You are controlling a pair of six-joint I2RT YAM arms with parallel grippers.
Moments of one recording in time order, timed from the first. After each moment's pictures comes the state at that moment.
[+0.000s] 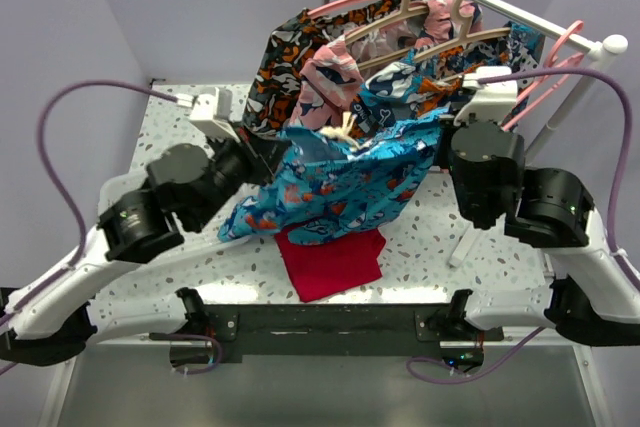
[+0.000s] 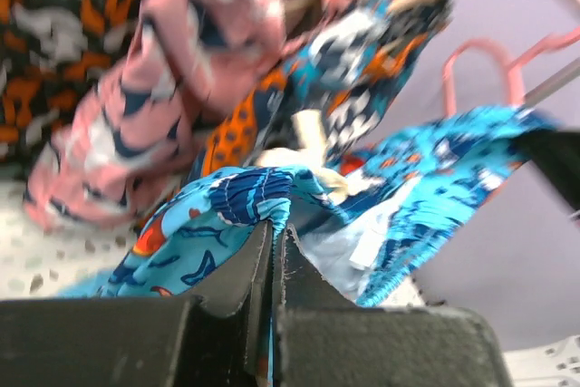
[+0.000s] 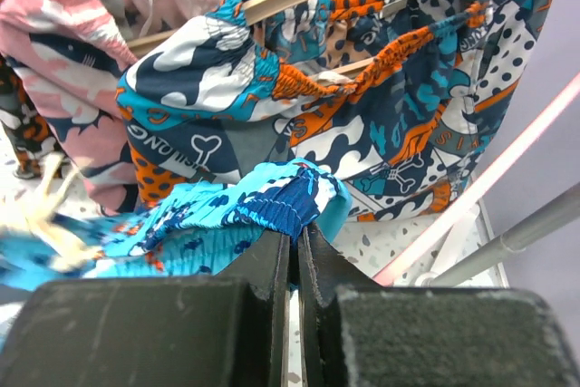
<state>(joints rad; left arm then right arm) -1.04 0.98 1.36 -0.51 -0.51 -0.61 1.10 1.16 1.85 -1.05 1.13 0.29</state>
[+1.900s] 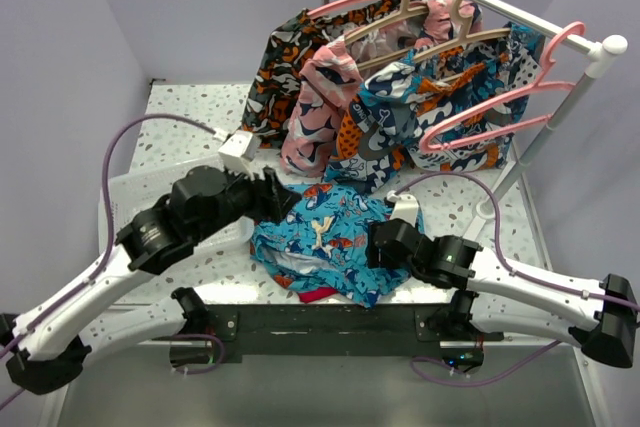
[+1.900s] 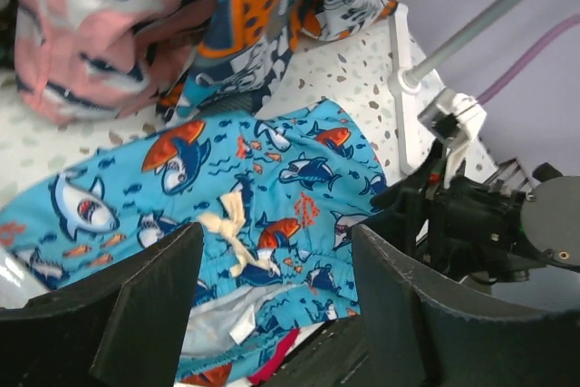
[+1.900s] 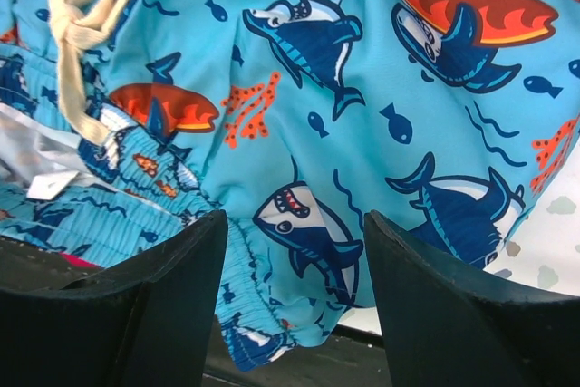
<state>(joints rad) -0.87 0.82 1.04 -0.55 -0.15 -0.51 1.10 0.91 0.67 -0.68 0.48 0.84</state>
